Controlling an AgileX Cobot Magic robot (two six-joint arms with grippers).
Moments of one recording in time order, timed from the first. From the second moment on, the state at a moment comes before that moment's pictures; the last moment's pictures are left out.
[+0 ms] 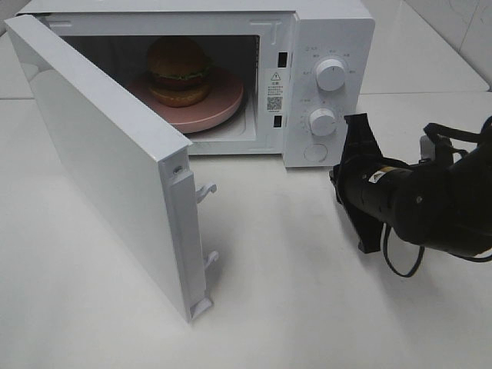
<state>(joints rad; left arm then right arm) -0.08 0.00 -0.52 -0.05 1.07 -0.07 0.57 1.83 -0.58 0.68 -0.69 1.15</state>
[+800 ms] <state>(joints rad) -0.08 0.00 -0.52 -0.05 1.07 -0.07 0.57 1.57 -0.57 0.68 -0.24 0.32</state>
